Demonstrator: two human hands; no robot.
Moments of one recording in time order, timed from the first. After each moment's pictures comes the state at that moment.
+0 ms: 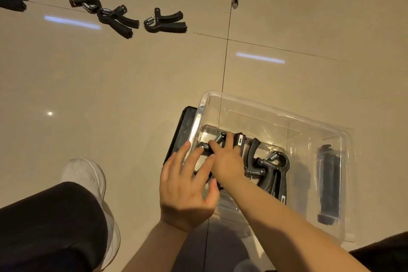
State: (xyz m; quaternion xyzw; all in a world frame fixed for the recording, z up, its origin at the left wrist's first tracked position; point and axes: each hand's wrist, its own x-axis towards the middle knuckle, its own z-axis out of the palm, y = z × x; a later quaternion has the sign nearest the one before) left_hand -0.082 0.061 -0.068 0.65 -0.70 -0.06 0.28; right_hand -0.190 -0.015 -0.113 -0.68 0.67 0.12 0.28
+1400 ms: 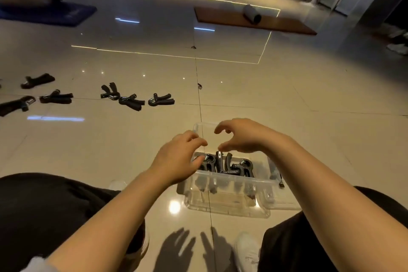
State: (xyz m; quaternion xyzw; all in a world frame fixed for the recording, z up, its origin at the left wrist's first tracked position) left_hand 0.000 0.134 0.151 0.49 -0.84 -0.16 0.17; right_hand -0.174 0.120 0.230 -0.76 0.61 0.07 0.22
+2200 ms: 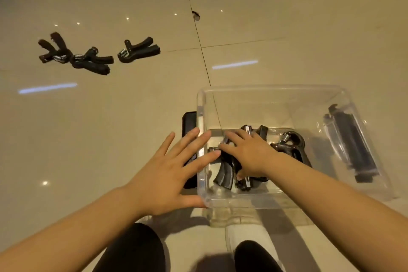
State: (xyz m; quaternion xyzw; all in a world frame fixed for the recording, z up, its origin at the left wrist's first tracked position) left_hand 0.022 -0.010 -0.059 0.30 -0.95 -0.11 -0.03; right_hand -0.211 -0.022 -0.096 -0.79 0.52 0.27 0.17
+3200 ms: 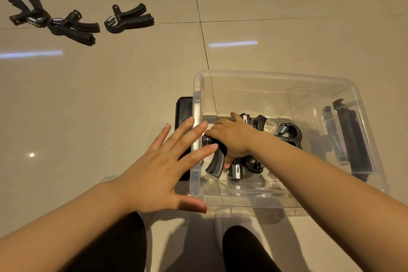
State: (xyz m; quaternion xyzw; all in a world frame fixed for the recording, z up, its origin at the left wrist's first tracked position) left_hand 0.018 -0.007 -0.067 0.29 -0.94 -0.19 0.01; right_hand -0.204 -0.059 -0.127 -0.83 0.43 0.29 0.21
